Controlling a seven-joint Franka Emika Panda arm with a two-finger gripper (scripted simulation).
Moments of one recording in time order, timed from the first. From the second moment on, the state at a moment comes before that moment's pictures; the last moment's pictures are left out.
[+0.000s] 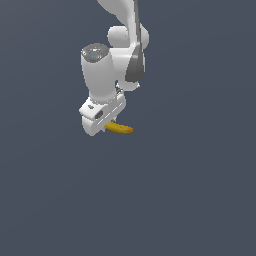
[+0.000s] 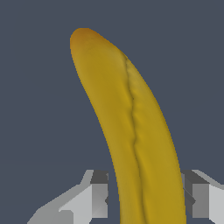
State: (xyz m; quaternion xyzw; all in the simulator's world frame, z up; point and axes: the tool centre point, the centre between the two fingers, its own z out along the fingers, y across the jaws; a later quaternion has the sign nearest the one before) arm -0.047 -0.080 0.187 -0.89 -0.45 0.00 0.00
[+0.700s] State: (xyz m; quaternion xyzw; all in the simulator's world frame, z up) arm -0.014 -0.183 0.284 -0.89 -0.45 0.00 0.00
